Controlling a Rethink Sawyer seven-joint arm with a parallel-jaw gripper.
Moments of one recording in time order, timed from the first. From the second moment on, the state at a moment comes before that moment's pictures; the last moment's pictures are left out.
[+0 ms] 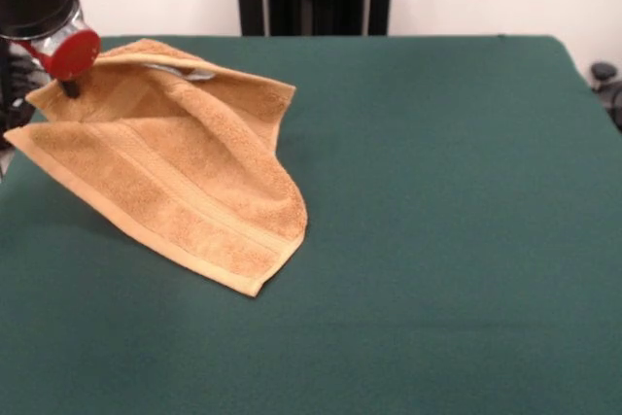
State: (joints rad) arm -0.73 -0.50 0.39 1.21 -0.60 1.26 2.25
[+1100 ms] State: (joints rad) arm -0.68 -0.49 0.39 1.05 -0.59 1.45 2.25
